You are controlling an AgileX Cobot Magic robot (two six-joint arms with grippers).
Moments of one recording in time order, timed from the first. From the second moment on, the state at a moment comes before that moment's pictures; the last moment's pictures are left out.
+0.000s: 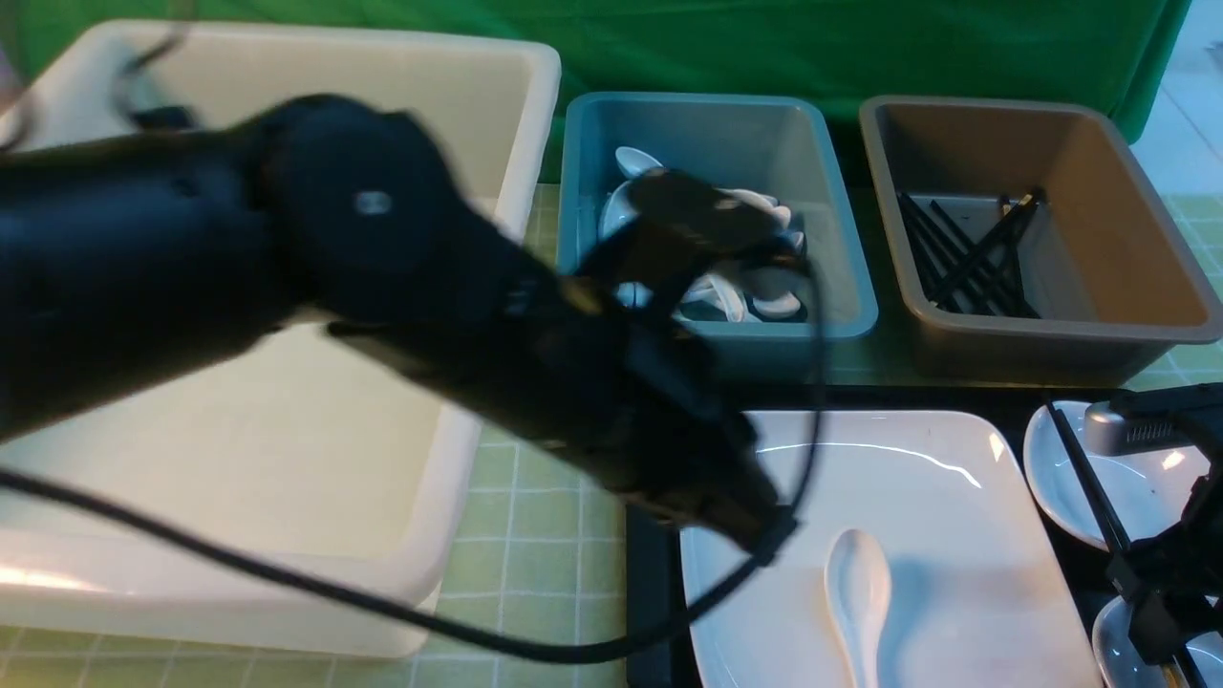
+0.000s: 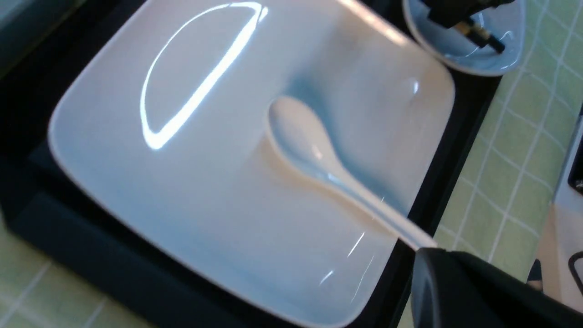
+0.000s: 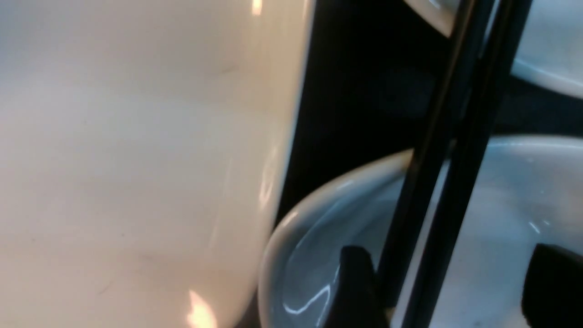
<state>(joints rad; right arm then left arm) 0.04 1.59 -0.89 0.00 0.97 -0.07 -0.75 1.56 -1.26 -0.52 0.75 0.48</state>
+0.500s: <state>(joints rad) 0.04 1.59 -0.89 0.00 0.97 -0.07 -0.79 1.75 -1.43 -0.53 0.74 0.50</state>
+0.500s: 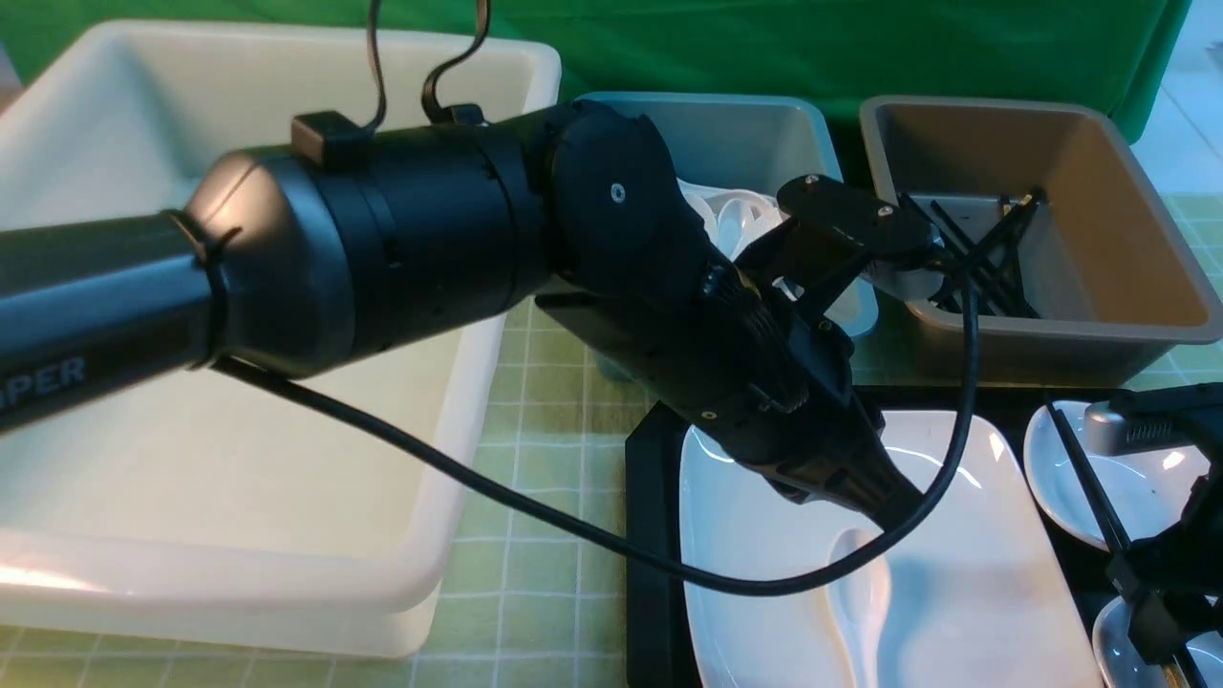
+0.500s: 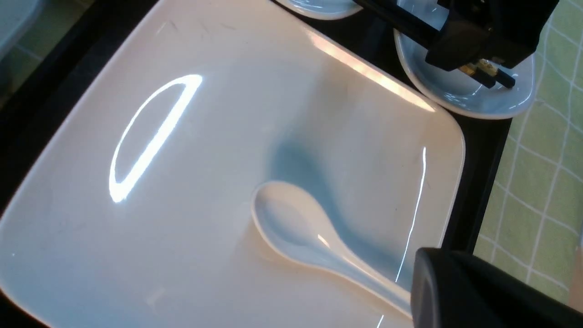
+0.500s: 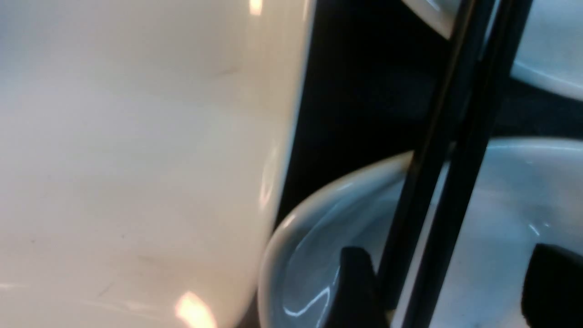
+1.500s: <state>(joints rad) 0.04 1.62 -0.89 0.00 0.96 -0.07 -0.79 1.76 -1.43 -0.51 0.66 0.53</state>
